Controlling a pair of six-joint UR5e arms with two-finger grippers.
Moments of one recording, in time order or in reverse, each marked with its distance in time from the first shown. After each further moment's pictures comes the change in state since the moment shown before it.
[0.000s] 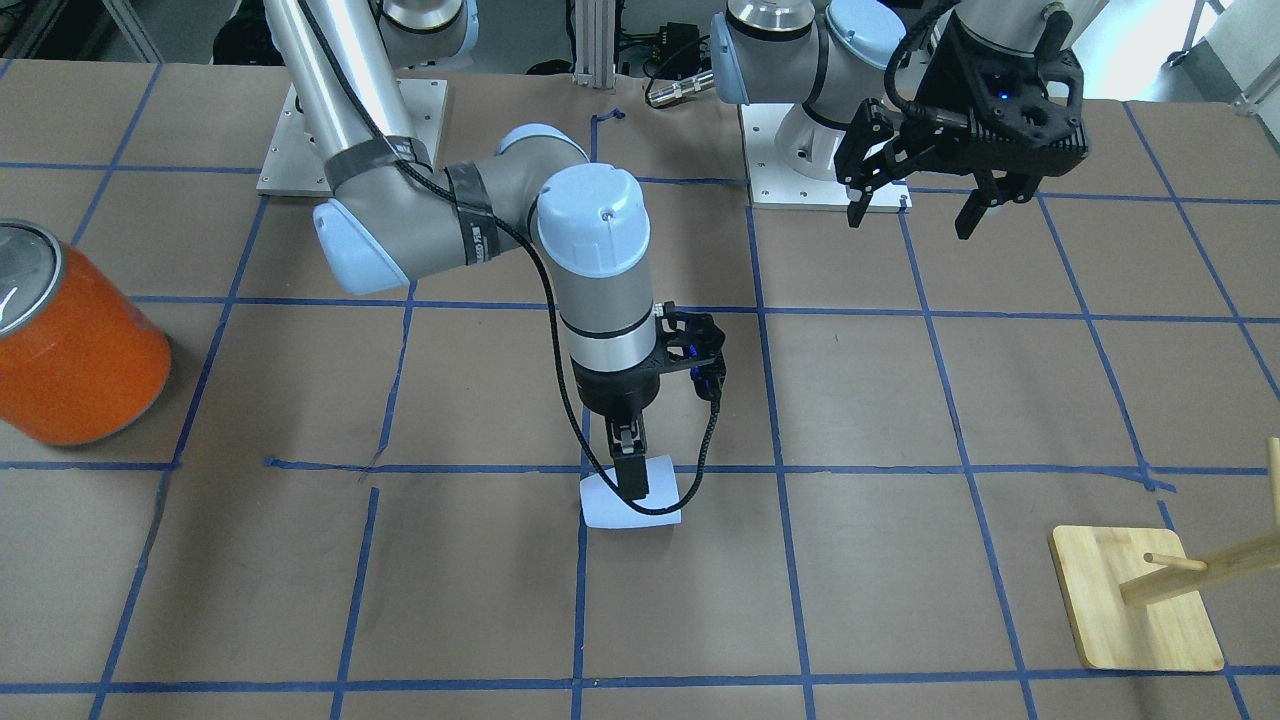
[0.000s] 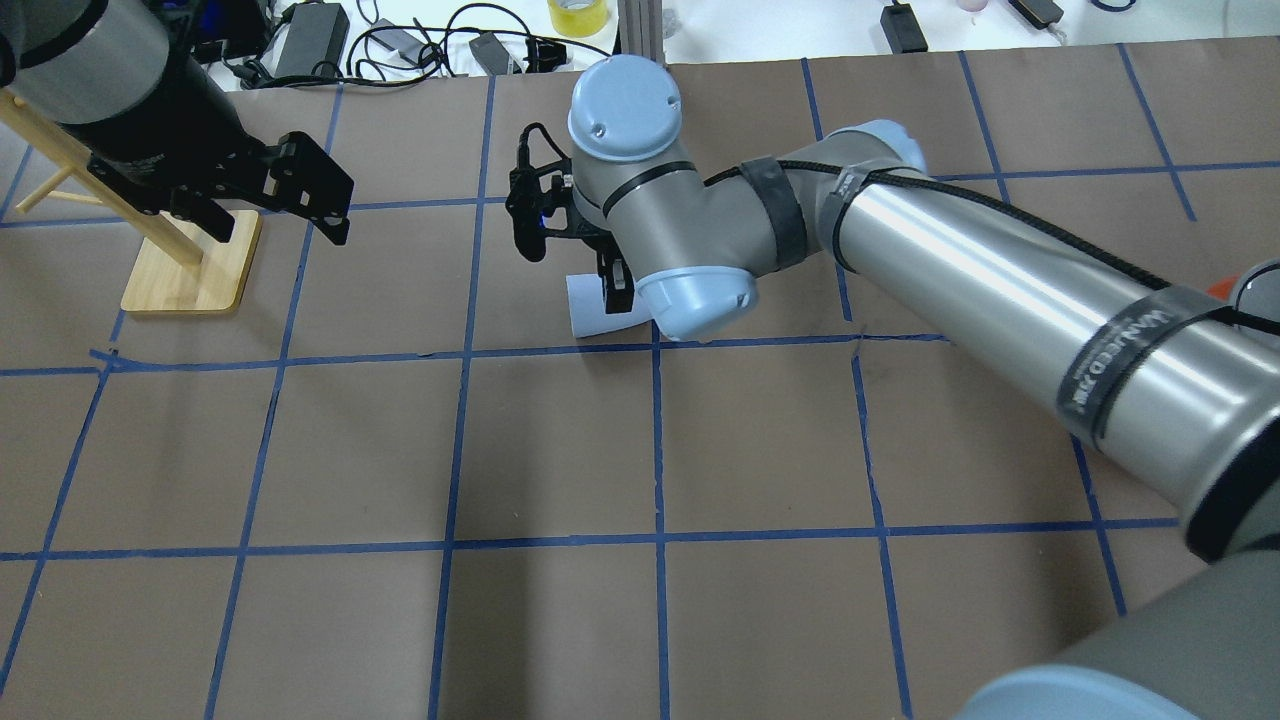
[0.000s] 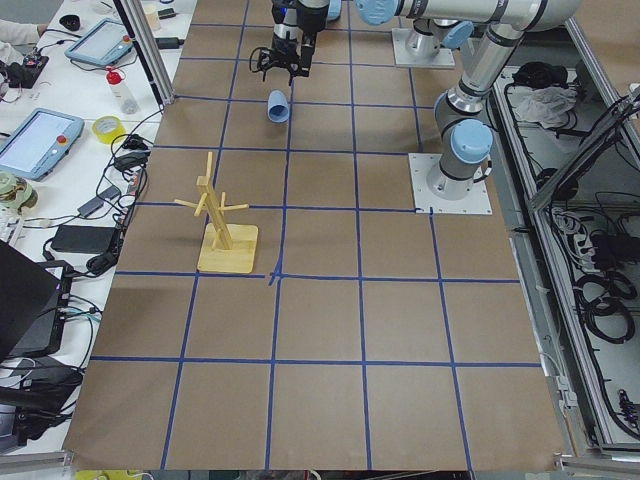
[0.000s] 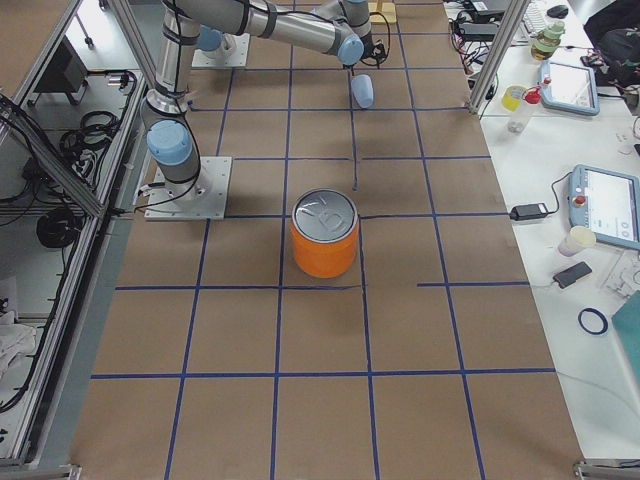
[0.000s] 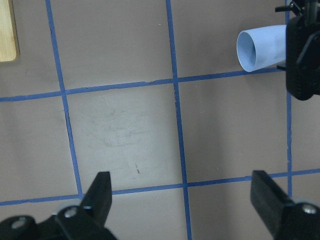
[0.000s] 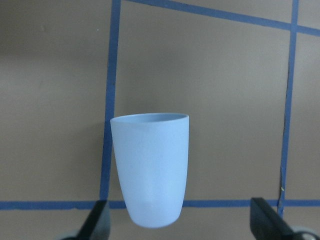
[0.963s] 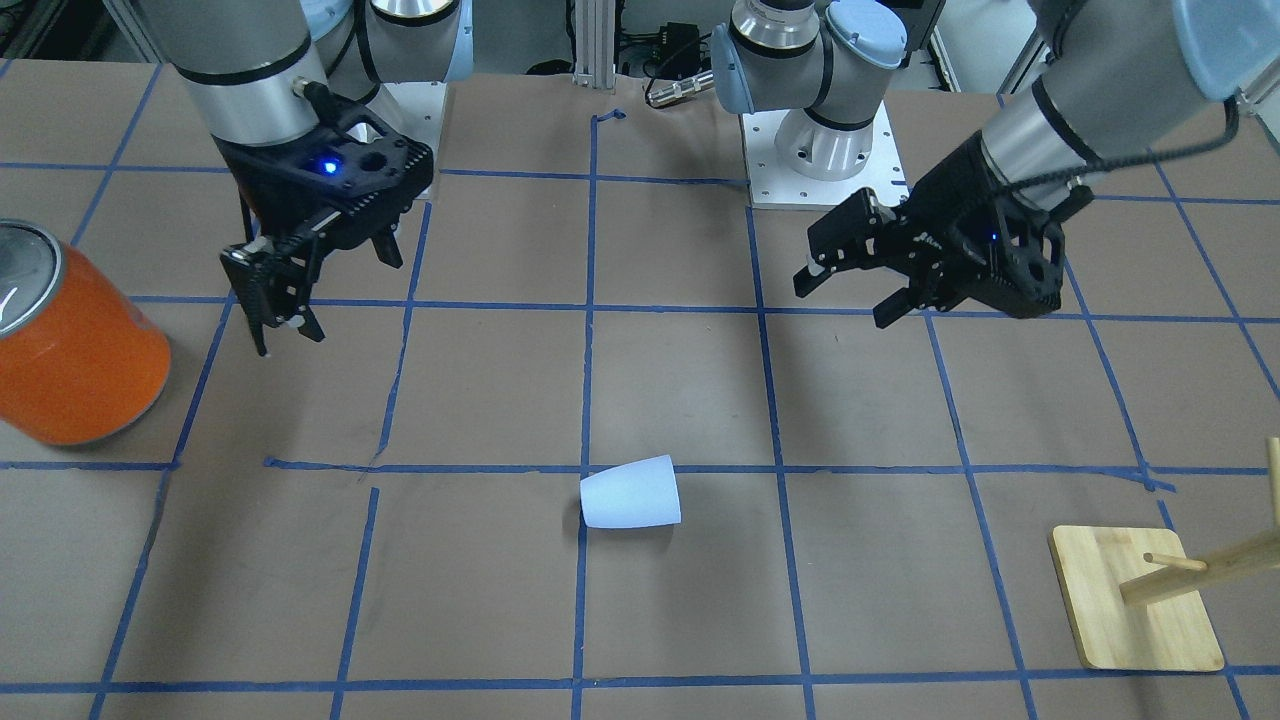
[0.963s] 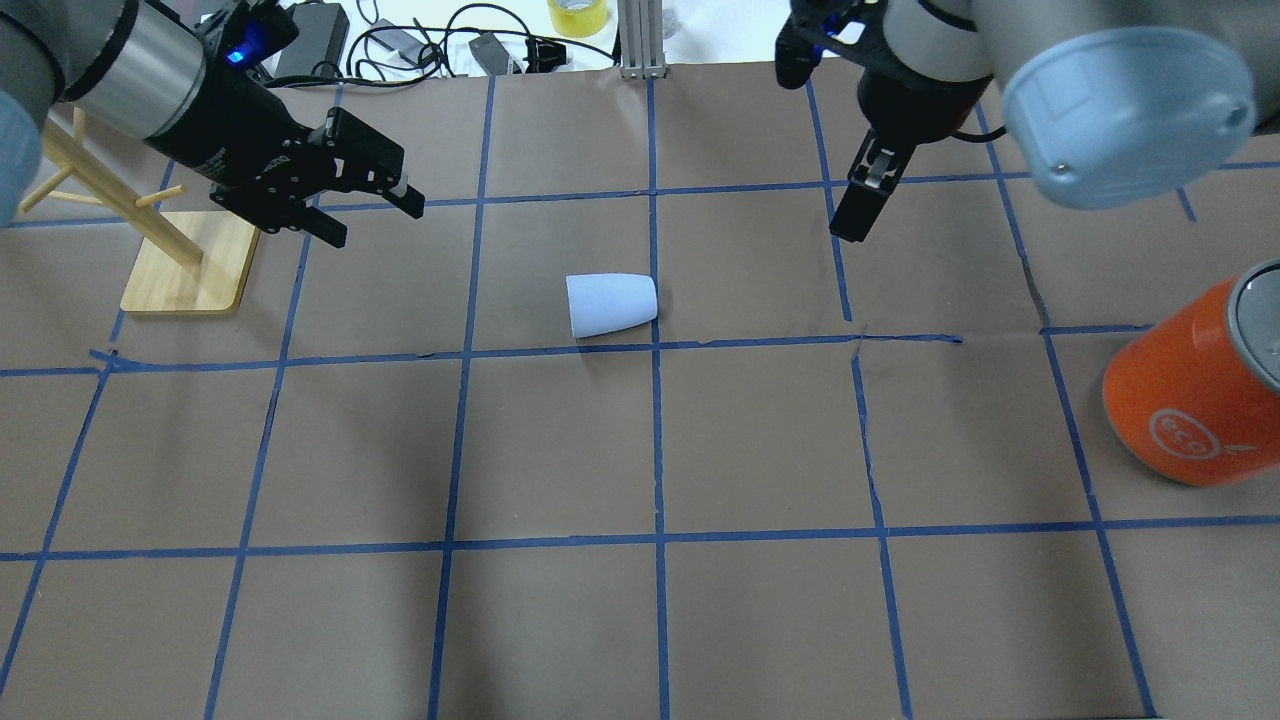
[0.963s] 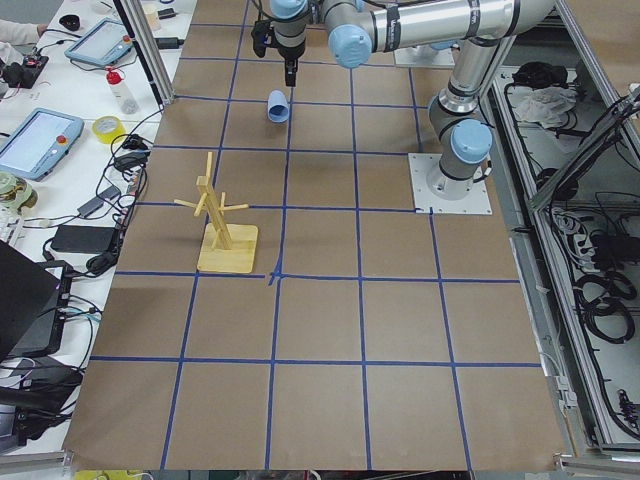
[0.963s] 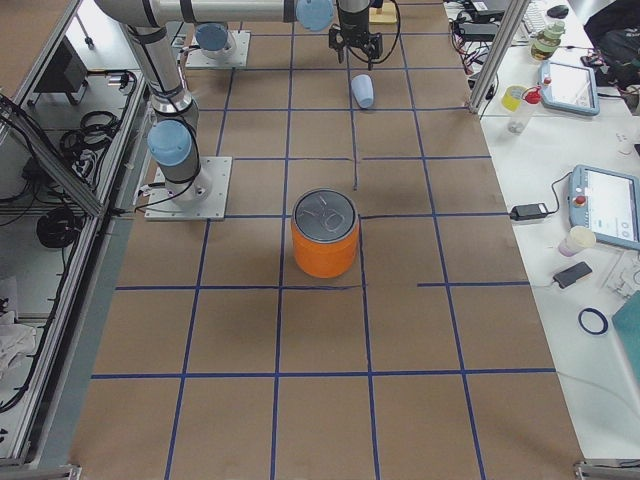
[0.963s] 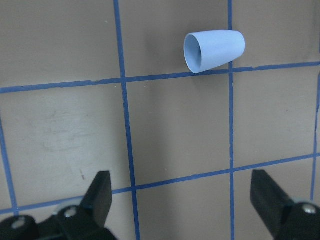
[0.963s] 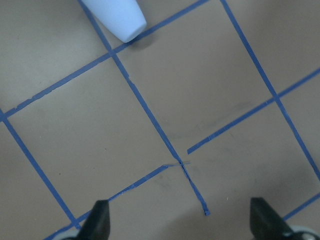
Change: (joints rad) left arm 0.121 -0.167 -0.054 0.046 -0.456 0.079; right arm -0.333 -0.410 0.005 0.530 -0.009 0.371
